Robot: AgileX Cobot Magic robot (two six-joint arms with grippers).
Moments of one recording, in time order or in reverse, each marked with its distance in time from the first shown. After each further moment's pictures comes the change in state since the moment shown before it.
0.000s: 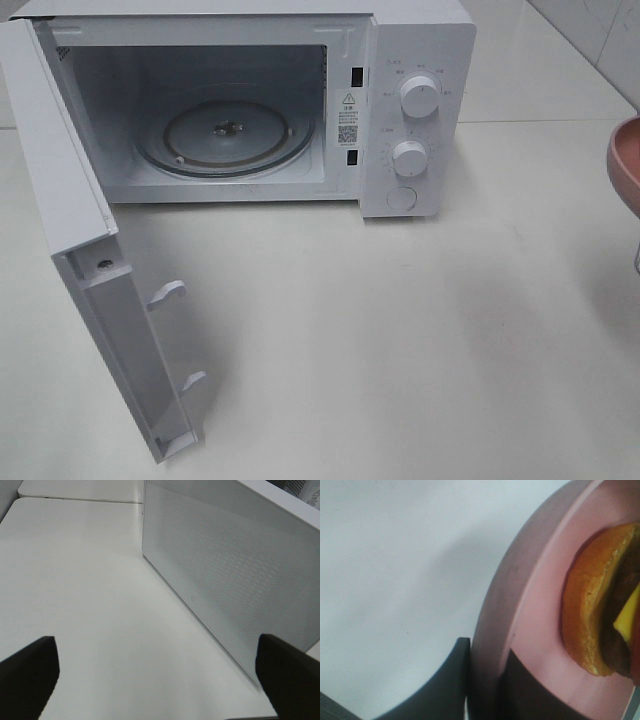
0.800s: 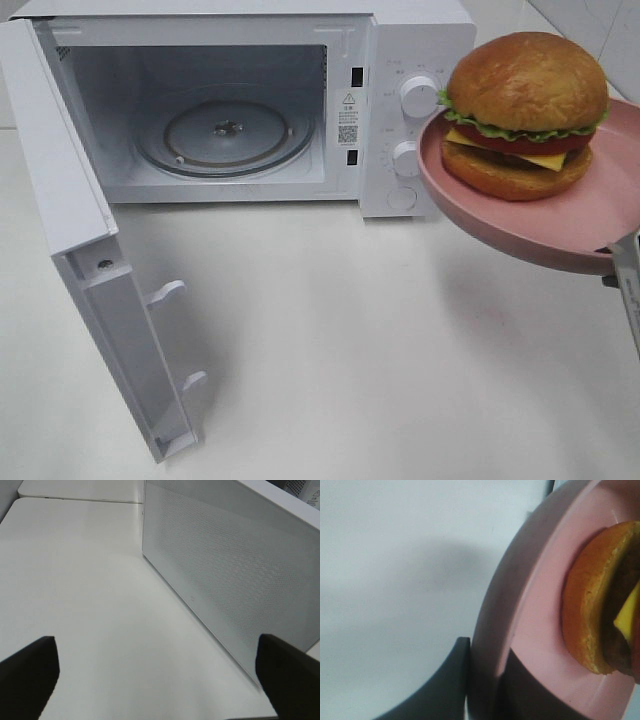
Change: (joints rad) left arm 0.000 0.000 0.000 0.000 0.000 0.000; right arm 0.000 -0.080 0.000 0.269 -0.300 -0.806
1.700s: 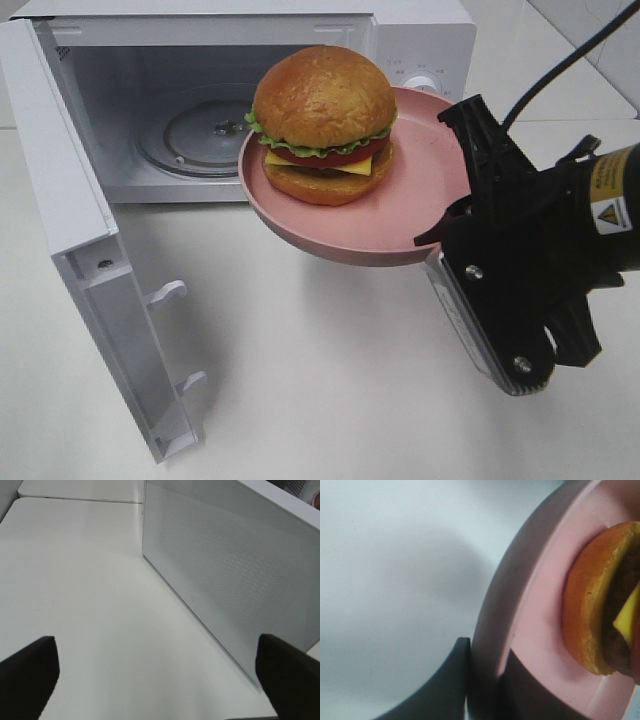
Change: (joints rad) left arm 0.000 0.000 0.000 0.000 0.000 0.000; right arm 0.000 0.370 -0.076 0.238 -0.448 -0.477
